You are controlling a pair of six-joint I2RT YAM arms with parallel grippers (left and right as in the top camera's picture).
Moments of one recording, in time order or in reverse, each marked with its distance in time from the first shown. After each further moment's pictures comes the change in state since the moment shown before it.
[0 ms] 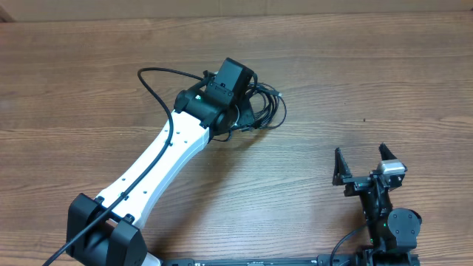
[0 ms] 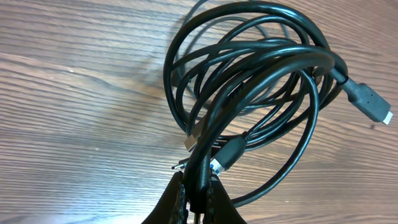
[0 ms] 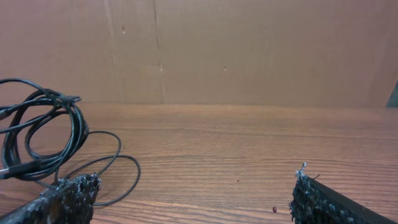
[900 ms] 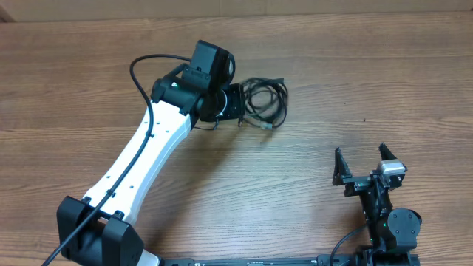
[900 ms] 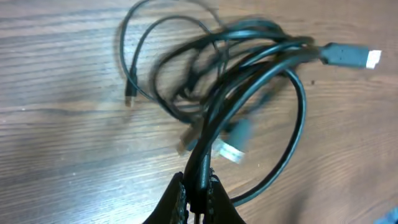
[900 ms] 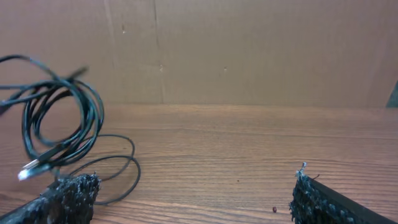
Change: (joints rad) left arm 0.121 0.000 0.064 -0.023 0.280 0.271; right arm 0.000 0.000 0.000 0.000 0.000 0.000
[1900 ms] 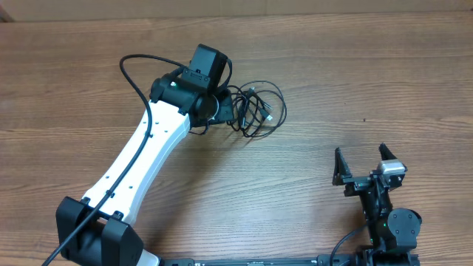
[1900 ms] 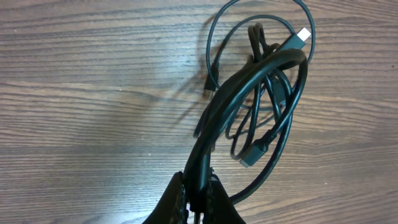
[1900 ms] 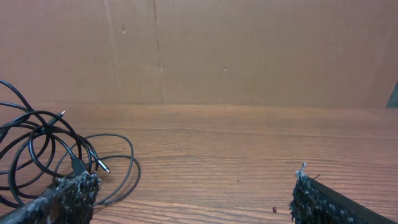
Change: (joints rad) left arm 0.005 -0.001 0.002 -0.105 -0.222 -0.008; right arm 0.000 0.000 0.000 0.000 0.000 0.000
